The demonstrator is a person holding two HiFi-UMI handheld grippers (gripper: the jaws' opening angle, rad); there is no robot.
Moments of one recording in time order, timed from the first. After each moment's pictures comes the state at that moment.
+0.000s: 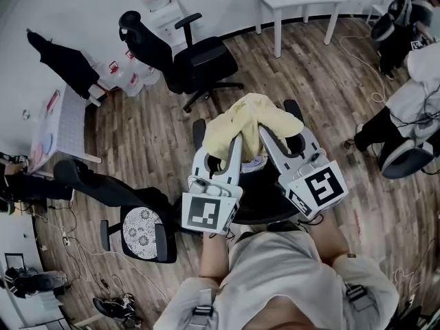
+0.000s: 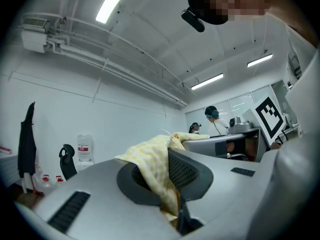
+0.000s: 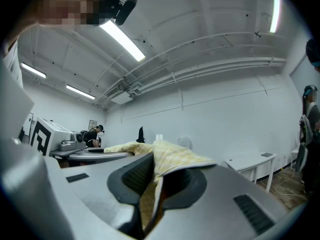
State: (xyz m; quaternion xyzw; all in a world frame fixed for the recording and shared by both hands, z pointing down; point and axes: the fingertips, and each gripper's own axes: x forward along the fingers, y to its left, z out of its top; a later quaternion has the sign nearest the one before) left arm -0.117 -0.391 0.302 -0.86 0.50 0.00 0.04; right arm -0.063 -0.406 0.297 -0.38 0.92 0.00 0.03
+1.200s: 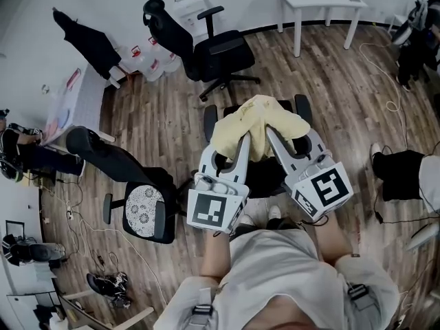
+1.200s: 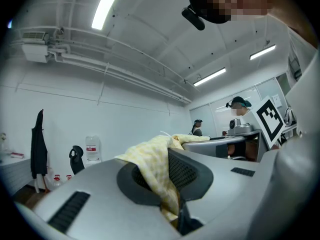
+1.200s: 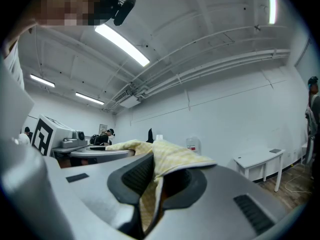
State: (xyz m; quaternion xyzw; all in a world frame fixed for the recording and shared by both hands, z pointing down) left arm -0.083 -0.326 0.297 -0.84 0.54 -0.02 0.04; right arm -0.033 -0.346 0.298 -0.33 0.94 -0.01 0.04
